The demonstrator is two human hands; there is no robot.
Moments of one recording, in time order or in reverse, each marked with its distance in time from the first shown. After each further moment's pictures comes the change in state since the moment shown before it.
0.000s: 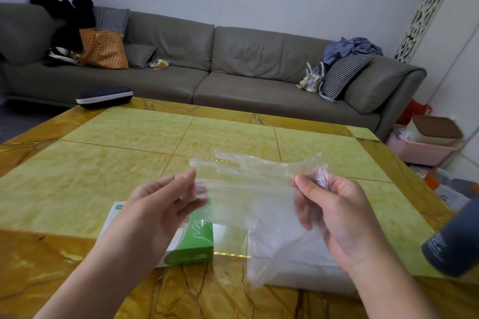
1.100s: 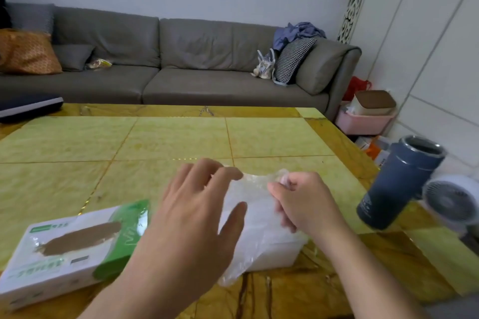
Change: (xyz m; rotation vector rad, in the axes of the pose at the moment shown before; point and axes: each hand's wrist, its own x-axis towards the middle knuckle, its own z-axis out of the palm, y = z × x) left_hand -0.020 -0.032 0.133 1.488 -0.191 0.687; right_hand 0.006 0.014 -0.080 -0.647 0.175 0.074
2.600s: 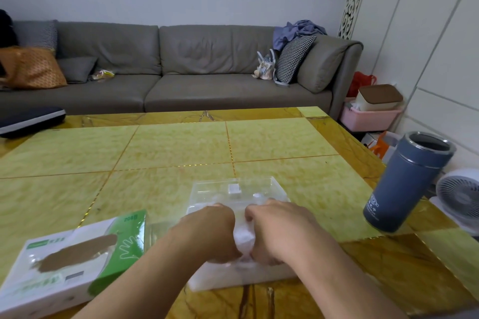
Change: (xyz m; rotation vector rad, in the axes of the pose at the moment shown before) left_hand 0.053 -0.006 0.056 0.261 -0.875 -0.335; right_hand -0.011 -0.026 0.024 -1.045 -0.498 -0.134
